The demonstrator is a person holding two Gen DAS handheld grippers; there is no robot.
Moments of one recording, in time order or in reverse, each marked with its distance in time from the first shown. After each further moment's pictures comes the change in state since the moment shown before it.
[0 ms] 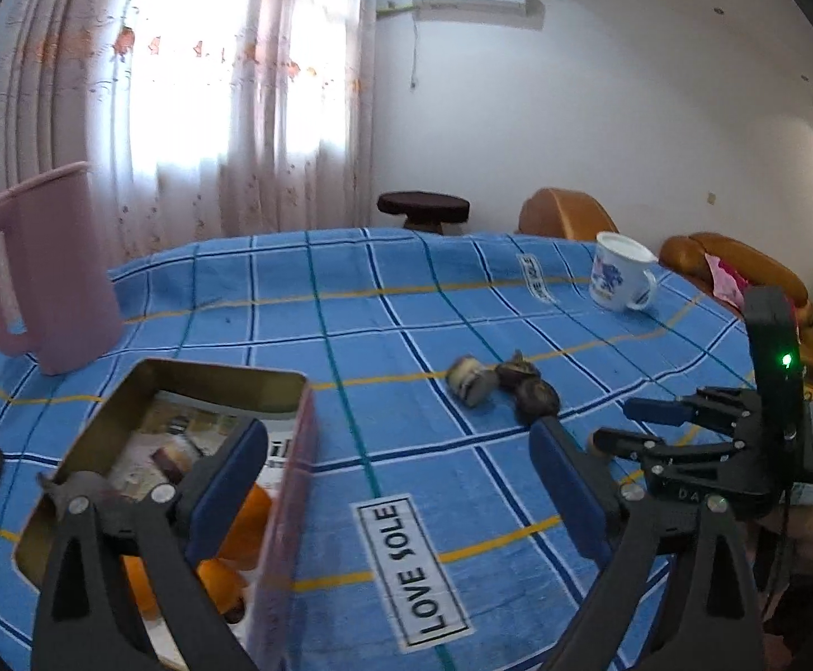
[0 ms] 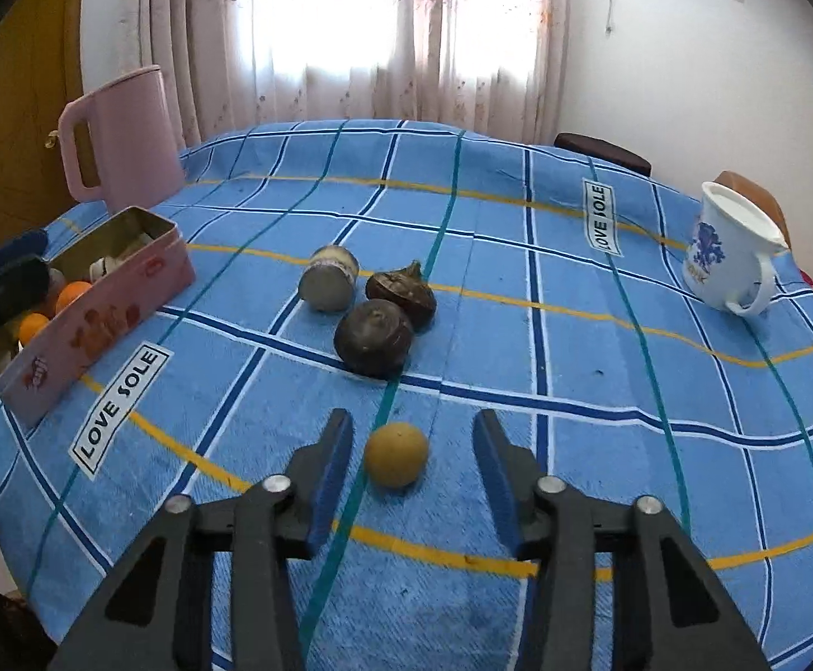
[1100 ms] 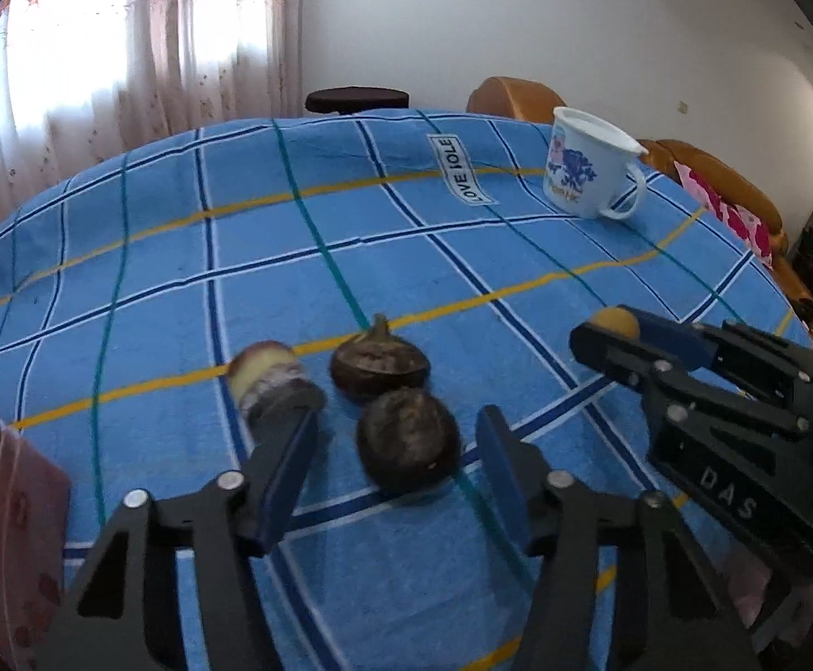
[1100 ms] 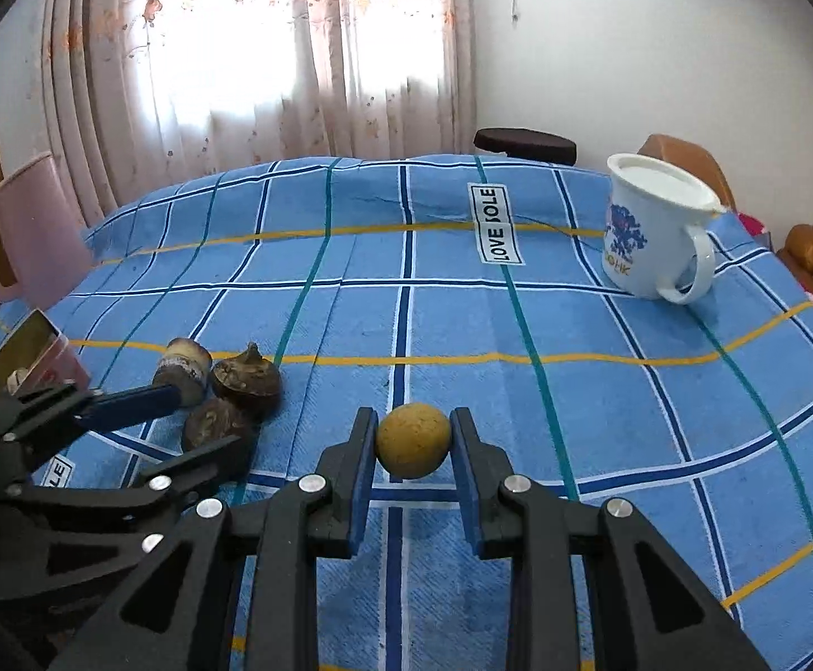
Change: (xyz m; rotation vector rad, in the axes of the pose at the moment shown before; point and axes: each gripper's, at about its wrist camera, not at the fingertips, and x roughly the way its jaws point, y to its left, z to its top) left arm 0.140 -0.098 0.017 0.079 0.293 -0.116; right arm 0.015 -0.067 0.023 0.197 -0.049 -0.103
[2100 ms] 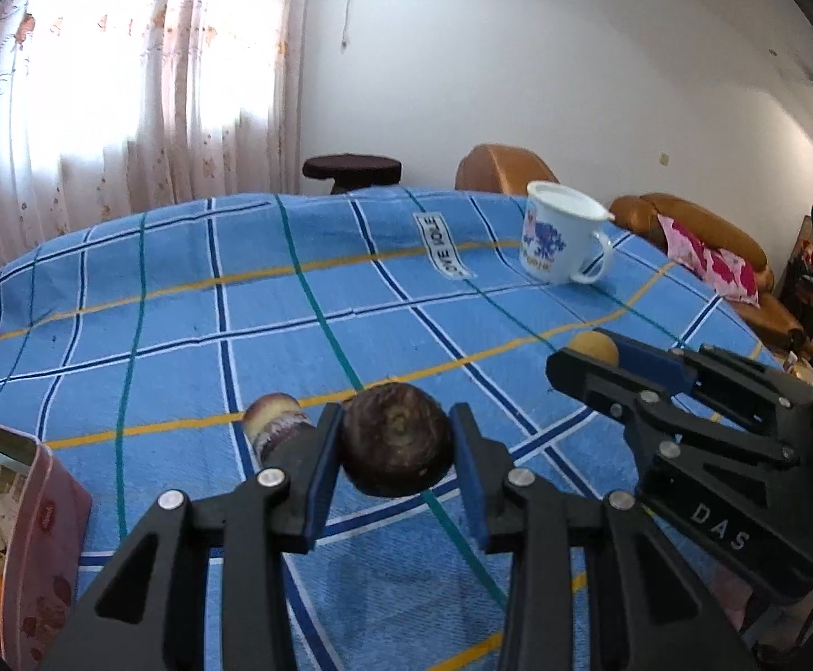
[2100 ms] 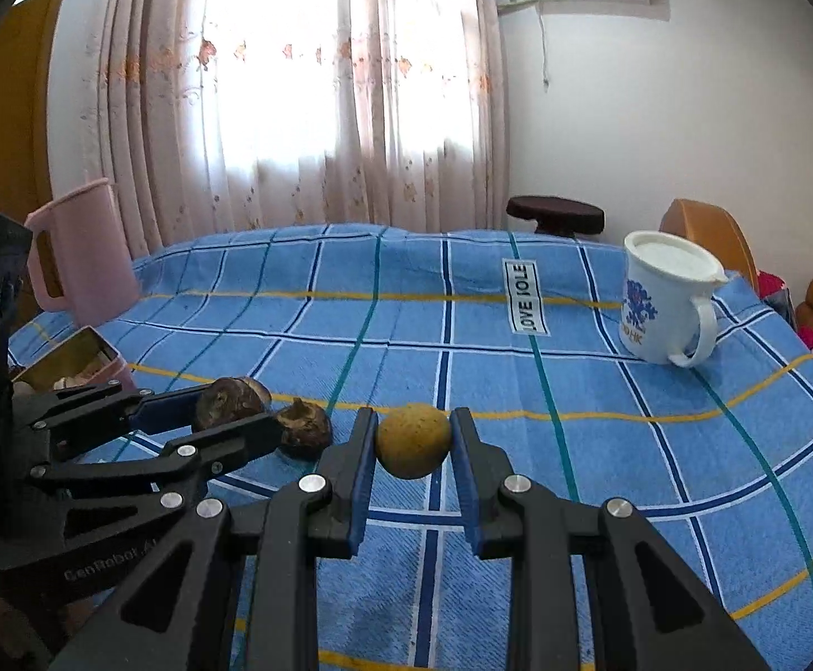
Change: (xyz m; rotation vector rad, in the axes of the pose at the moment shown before) left arm -0.037 0.003 -0.003 -0.014 -0.209 -0.027; right arm -0.037 0.010 -0.007 -0.059 -0.203 0.073
